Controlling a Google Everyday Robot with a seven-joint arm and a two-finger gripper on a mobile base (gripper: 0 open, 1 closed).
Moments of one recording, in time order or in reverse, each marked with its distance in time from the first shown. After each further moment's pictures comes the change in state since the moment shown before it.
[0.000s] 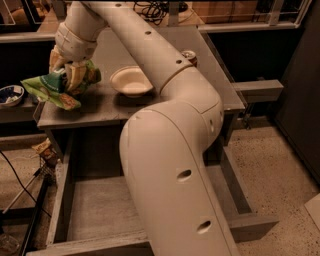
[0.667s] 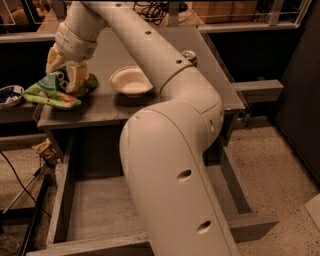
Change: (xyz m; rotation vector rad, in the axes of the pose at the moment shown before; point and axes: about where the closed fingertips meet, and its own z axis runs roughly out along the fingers) arm 0.000 0.000 0.000 0.000 0.000 0.000
